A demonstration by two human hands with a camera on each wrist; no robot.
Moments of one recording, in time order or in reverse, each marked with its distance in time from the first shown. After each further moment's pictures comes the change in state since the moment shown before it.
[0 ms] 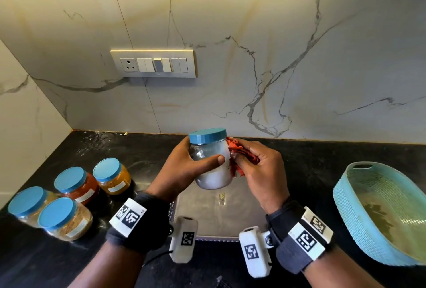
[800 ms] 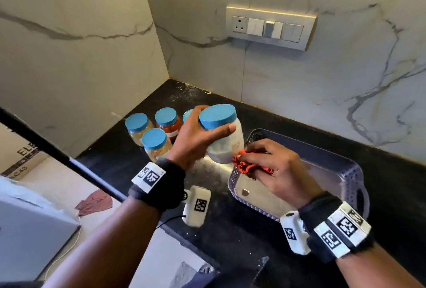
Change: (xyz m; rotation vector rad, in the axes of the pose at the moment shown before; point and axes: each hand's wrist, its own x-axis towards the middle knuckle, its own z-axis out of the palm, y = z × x) left_hand -0.088 -0.008 -0.109 0.173 0.493 -0.147; right_hand -0.024 0.001 0.085 -0.244 -0.755 -0.549
